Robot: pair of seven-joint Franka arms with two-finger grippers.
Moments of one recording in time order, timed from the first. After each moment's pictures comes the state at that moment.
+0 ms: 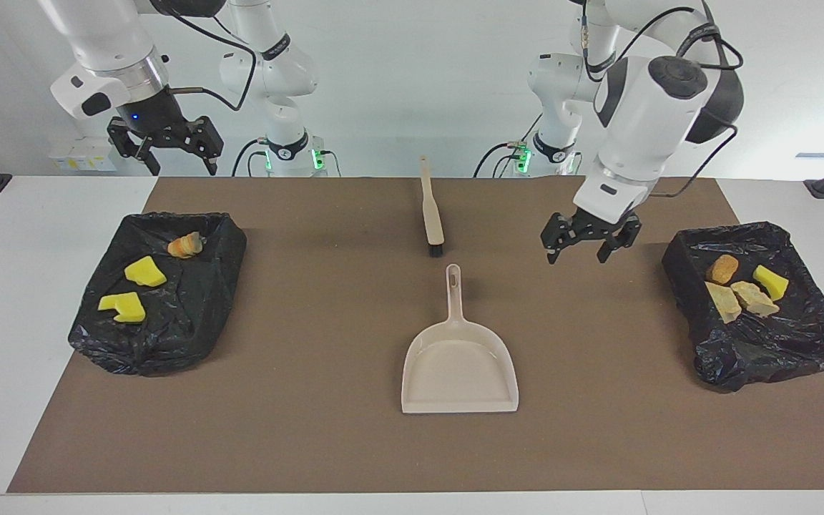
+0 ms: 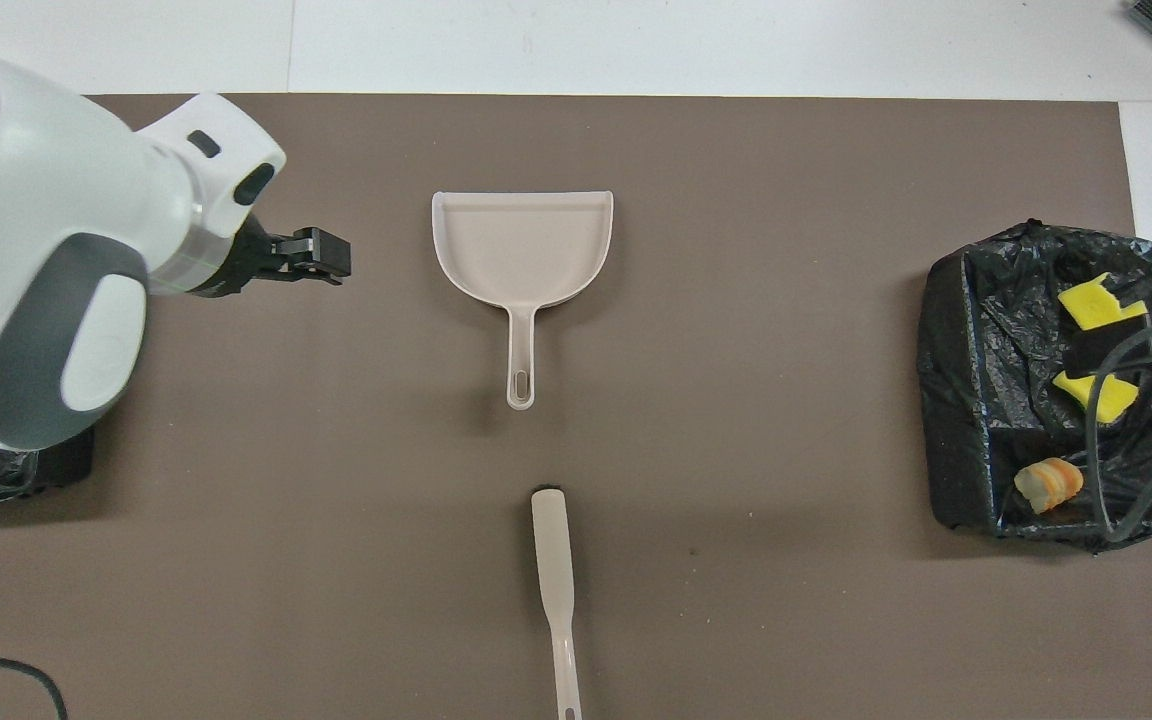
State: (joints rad) left arm -0.25 0.12 -0.02 -1.60 -0.05 1.81 -0.22; right arm -0.06 -0.04 0.04 -1.54 -0.01 1.46 -0.02
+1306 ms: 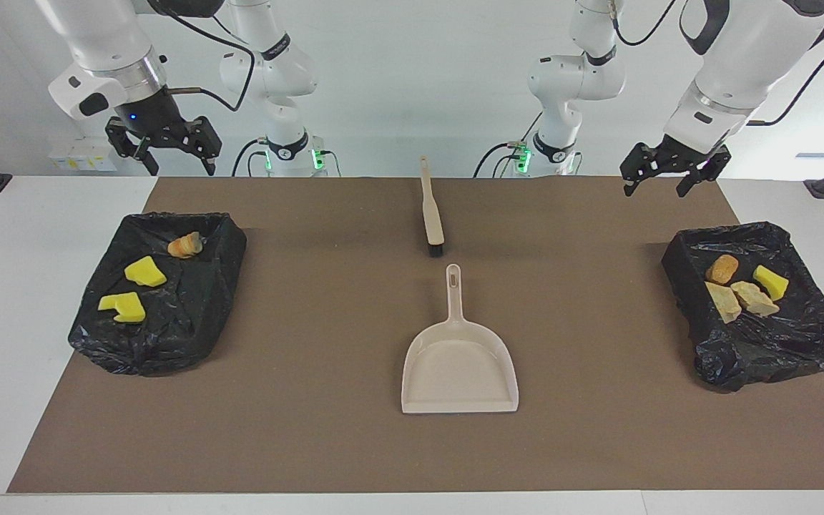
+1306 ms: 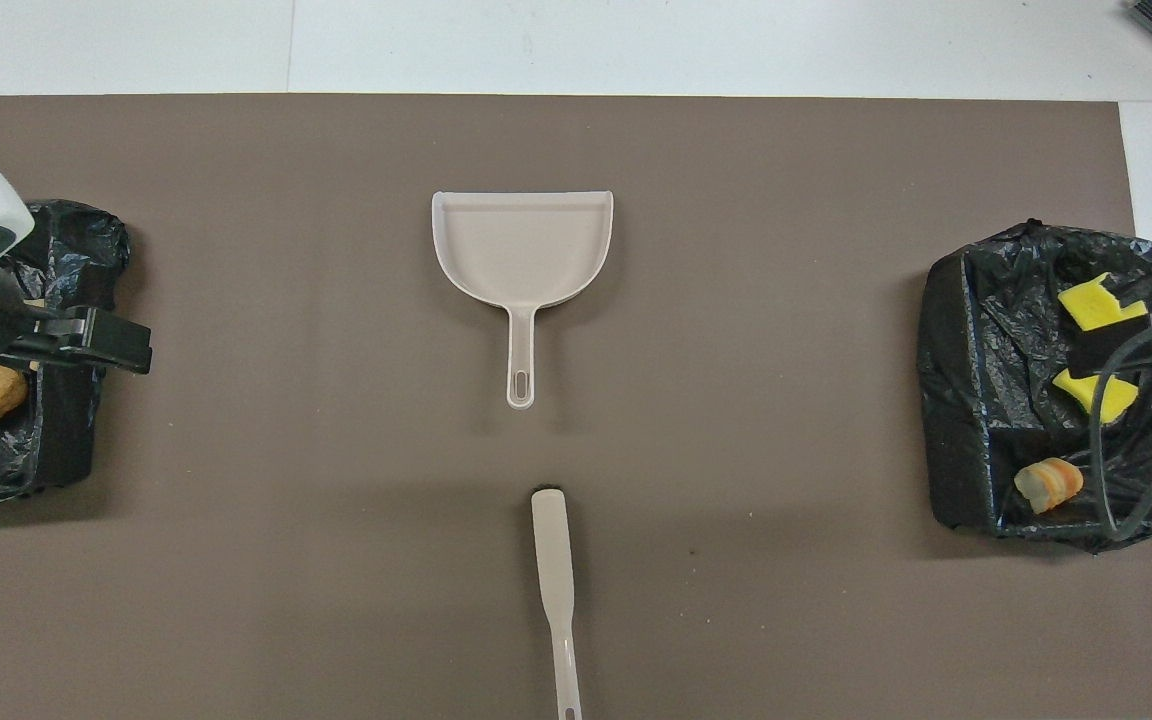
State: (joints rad) left arm -0.11 -0.02 -0.01 -1.59 0.00 1.52 -0.04; right arm -0.06 -0.04 0.03 -1.54 -0.01 1.46 -0.02
